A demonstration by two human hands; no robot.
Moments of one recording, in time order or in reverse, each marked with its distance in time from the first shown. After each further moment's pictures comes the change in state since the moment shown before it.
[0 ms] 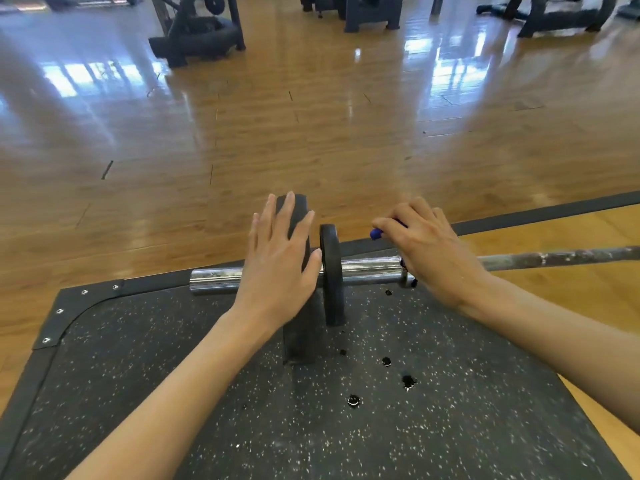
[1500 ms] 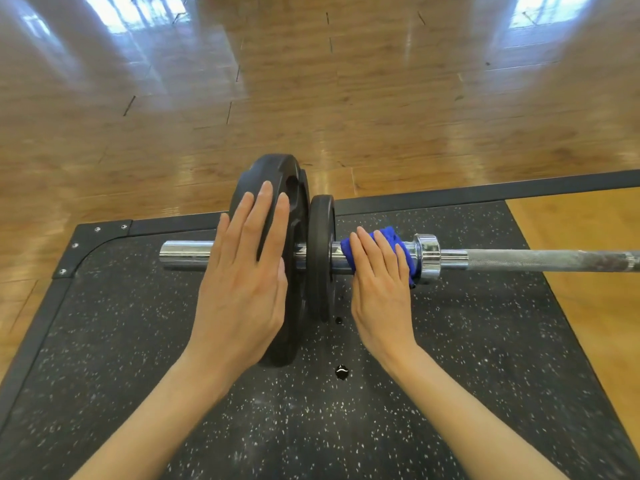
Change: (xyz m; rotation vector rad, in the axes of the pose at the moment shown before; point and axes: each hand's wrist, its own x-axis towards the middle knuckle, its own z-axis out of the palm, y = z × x) left_hand -0.058 0.015 0.048 0.262 0.116 -0.016; right_hand -0.072 -0.063 0.137 0.257 0.065 0.317
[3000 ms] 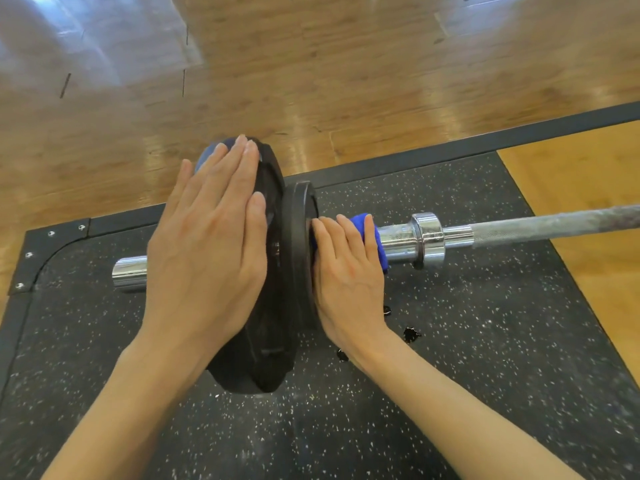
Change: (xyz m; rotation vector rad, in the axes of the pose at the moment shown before) left_hand 0.038 0.000 -0.014 -0.138 -0.001 -0.083; right_hand 0.001 -0.046 0.005 0.056 0.007 0.116
